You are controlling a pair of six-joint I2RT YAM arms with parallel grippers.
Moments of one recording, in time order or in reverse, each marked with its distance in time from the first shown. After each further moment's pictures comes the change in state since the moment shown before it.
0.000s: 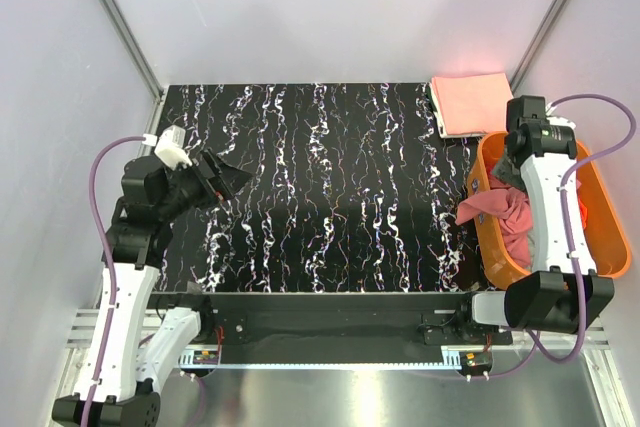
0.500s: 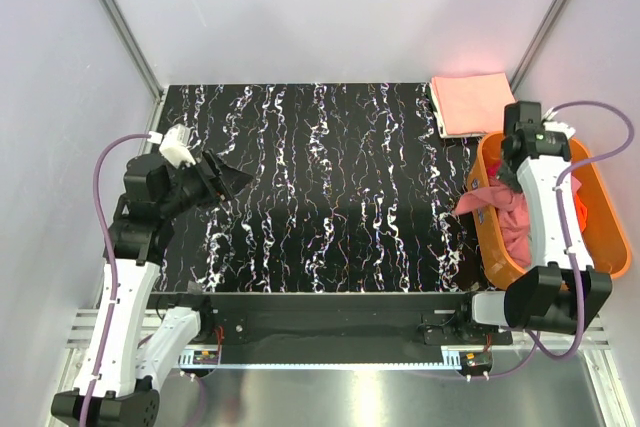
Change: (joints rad) left arm -0.007 0.022 0.000 0.011 0.043 0.022; right arm -0.013 -0.005 -0.121 0.113 0.021 0.056
